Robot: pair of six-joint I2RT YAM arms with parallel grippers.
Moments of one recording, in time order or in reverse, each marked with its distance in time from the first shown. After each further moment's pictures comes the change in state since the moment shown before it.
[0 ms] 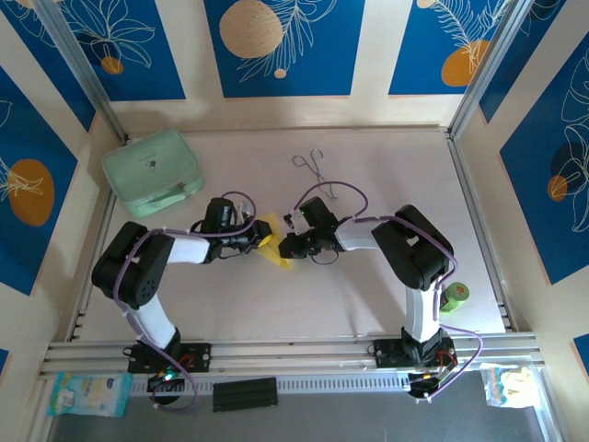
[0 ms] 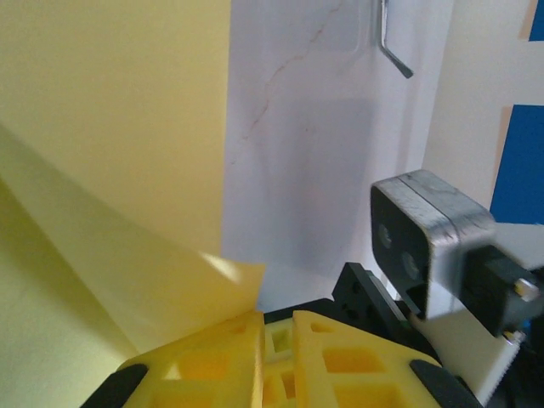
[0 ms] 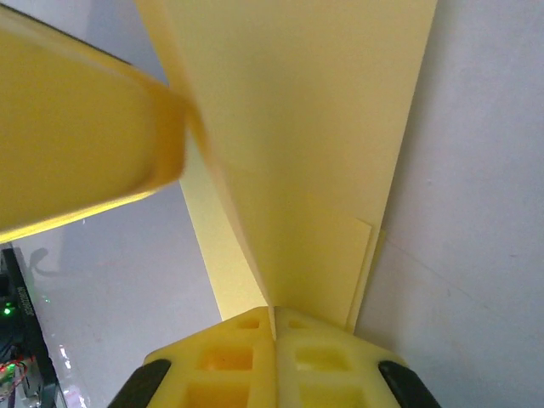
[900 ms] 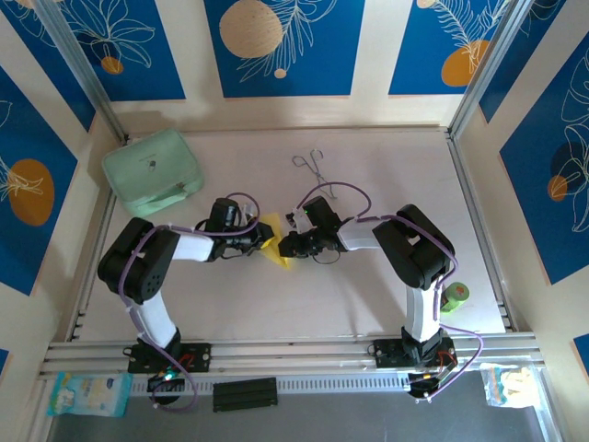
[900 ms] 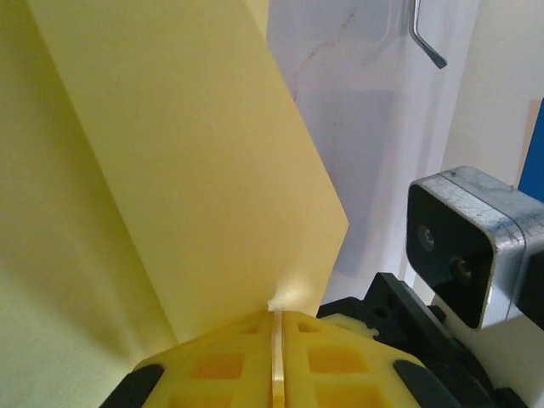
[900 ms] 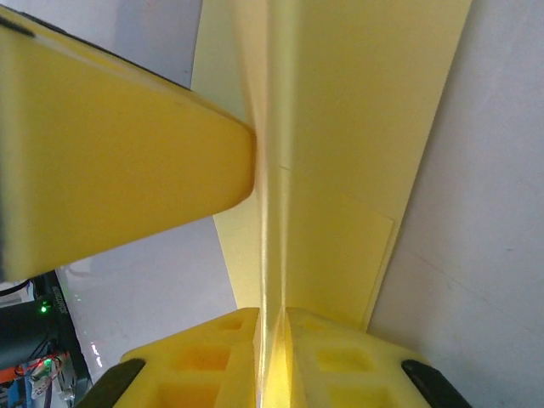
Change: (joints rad) left arm -0.018 0.059 0.041 -0.034 -0.003 0.019; right arm -0.020 0.000 -0.018 0.044 -0.053 0.045
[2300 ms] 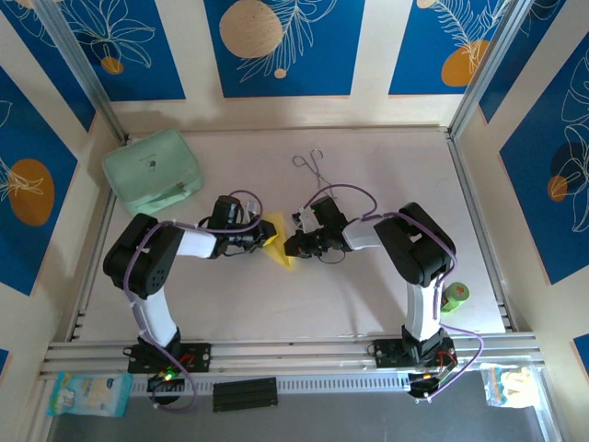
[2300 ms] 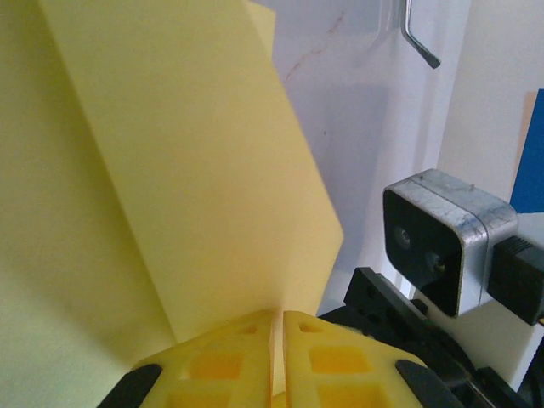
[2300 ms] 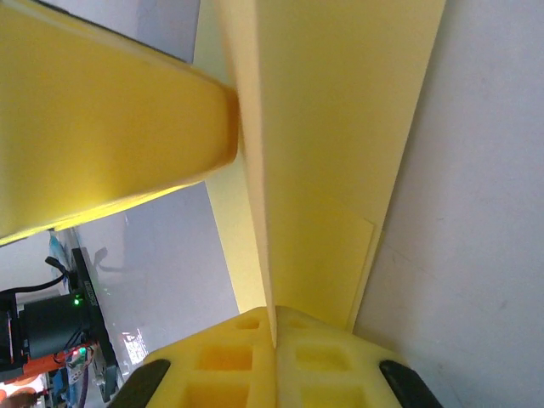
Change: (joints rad) left arm 0.000 0.050 0.041 0.019 0.024 0.014; right arm -0.050 0.013 -0.036 0.051 -0.092 0.035
